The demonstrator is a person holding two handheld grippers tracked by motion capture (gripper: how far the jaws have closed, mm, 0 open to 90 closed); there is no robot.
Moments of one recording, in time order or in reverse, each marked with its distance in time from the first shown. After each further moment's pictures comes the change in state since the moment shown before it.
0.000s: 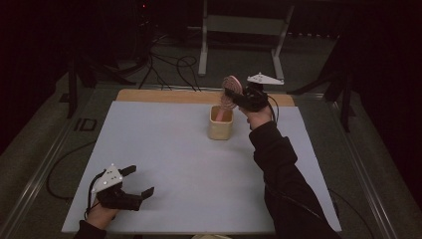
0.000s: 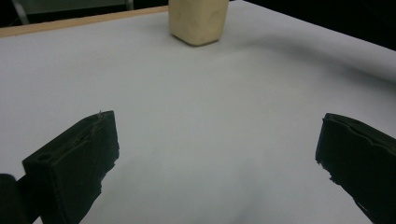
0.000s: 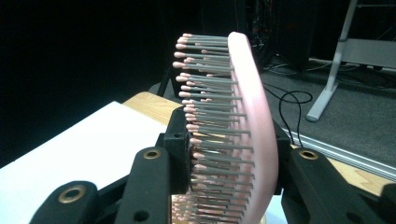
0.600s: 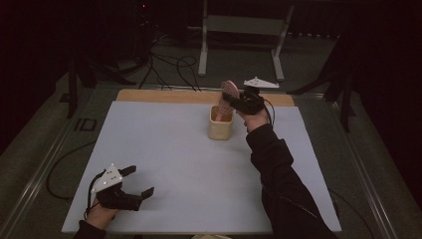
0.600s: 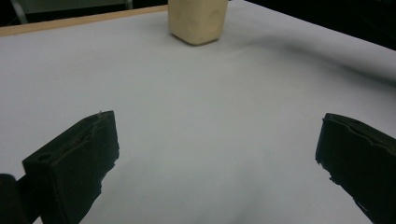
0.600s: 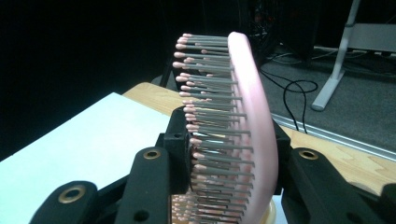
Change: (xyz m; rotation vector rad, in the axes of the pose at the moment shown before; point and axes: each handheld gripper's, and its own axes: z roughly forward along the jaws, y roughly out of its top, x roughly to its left) left arm 0.000 0.000 0.000 -0.001 -0.004 -0.001; right arm -0.003 -0.016 0.013 0.033 0.009 0.030
